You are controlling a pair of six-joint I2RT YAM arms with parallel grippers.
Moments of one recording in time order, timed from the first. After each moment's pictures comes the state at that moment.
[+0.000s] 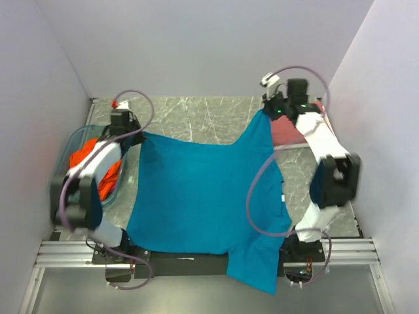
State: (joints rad) left arm -0.06 1.45 1.01 -0.13 0.02 -0.41; right arm 0.07 1.69 1.51 -0.40 -0.41 -0.48
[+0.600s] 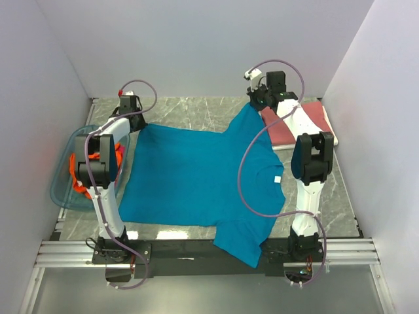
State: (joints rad) left arm -0.02 2.06 1.49 -0.18 -0.09 -0.36; right arm 0.14 2.14 1.90 -0.41 -0.31 -0.45
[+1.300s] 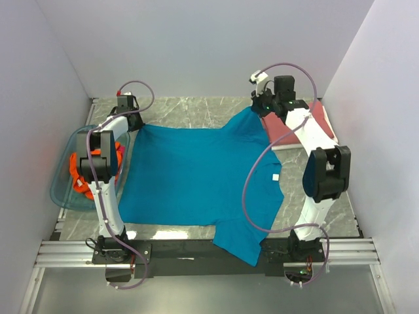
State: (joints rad) left arm 0.02 2.16 1.57 -0.18 -0.05 -0.34; right arm 0.14 1.87 1.62 -0.36 -0.39 -0.40
